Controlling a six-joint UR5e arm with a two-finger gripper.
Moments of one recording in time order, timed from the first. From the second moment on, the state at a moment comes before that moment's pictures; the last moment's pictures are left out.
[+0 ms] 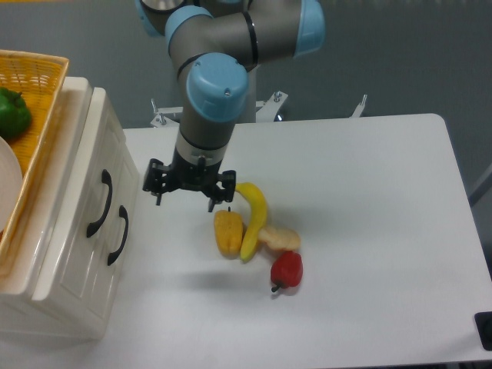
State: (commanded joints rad) arm 2.27 -1.79 -1.57 -1.32 1.25 0.21
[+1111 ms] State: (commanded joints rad) arm 2.22 -1.82 -1.57 -1.35 1.16 0.15
